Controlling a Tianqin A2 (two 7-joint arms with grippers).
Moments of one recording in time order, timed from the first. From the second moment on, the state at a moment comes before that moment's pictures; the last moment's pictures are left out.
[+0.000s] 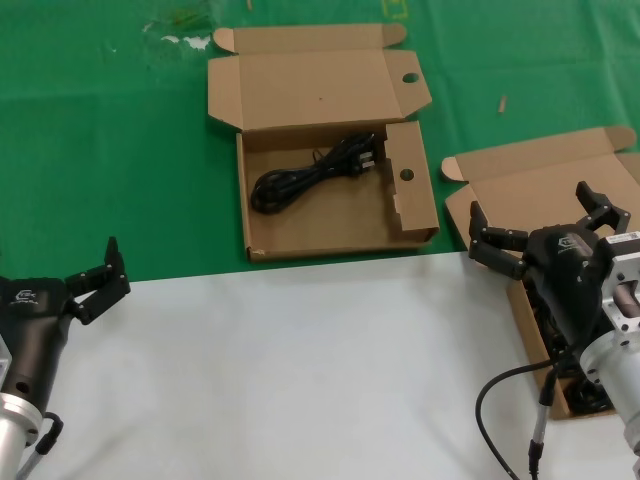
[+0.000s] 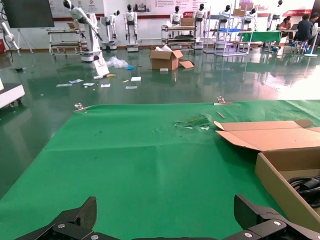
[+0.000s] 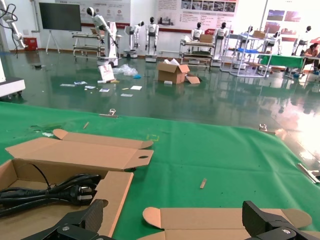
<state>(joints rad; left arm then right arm) 0.00 -0.30 1.60 -1.60 -1.80 0.00 0.00 0.02 0.31 -1.61 1.59 1.79 -0.03 0.00</state>
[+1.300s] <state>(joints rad) 0.00 -0.30 1.60 -1.60 -1.80 0.00 0.00 0.02 0.31 -1.61 1.59 1.79 -0.03 0.00</state>
